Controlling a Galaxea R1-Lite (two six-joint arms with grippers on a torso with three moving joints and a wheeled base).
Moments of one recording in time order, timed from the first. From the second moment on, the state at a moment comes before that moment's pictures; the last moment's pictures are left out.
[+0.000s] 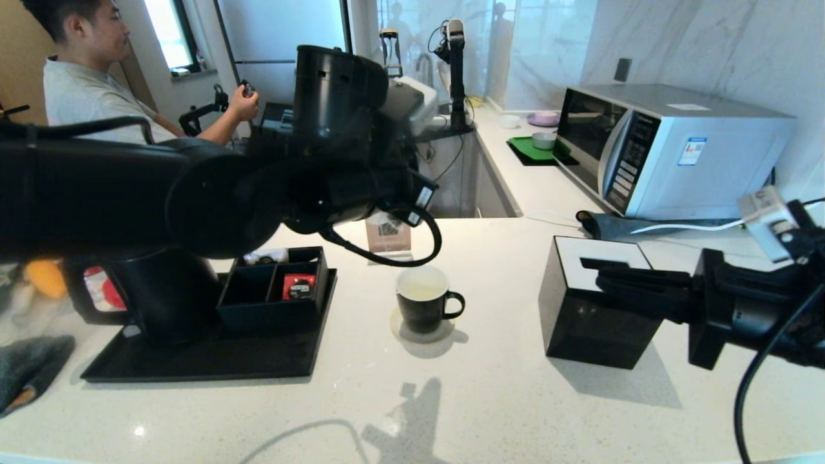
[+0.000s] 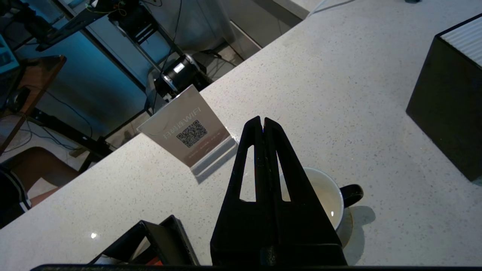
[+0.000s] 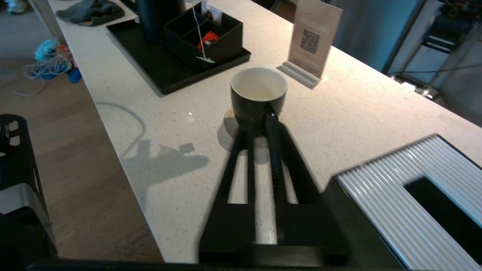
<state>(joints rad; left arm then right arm) -0.69 1.86 -1.49 -0.09 0.26 0.25 0.23 1.41 -0.49 -0.81 0.71 -0.15</state>
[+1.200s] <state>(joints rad) -0.71 1.86 -1.55 -0.12 0.26 0.24 0.52 1.99 -0.70 -1.45 0.71 0.15</state>
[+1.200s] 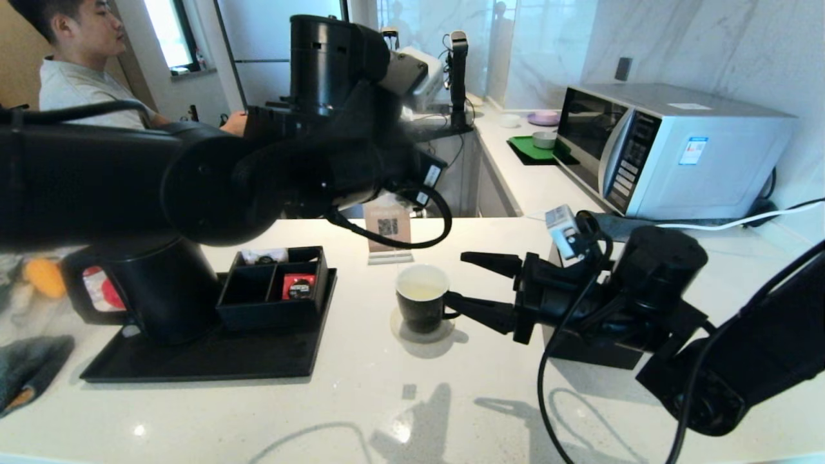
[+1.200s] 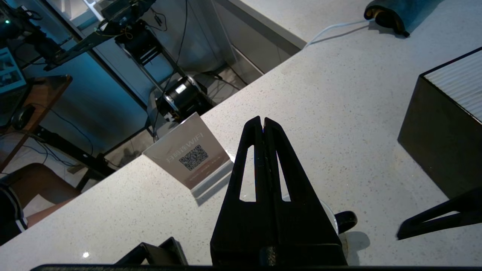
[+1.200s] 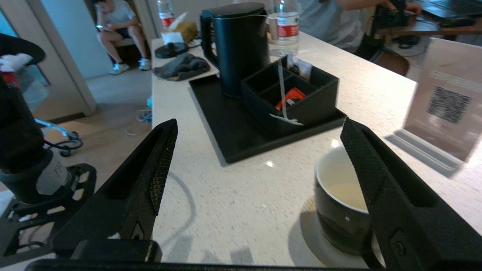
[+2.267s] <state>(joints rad) -0.80 1.85 -1.58 -0.12 0.30 0.25 0.58 2.16 -0.88 -1.51 0.74 0.23</state>
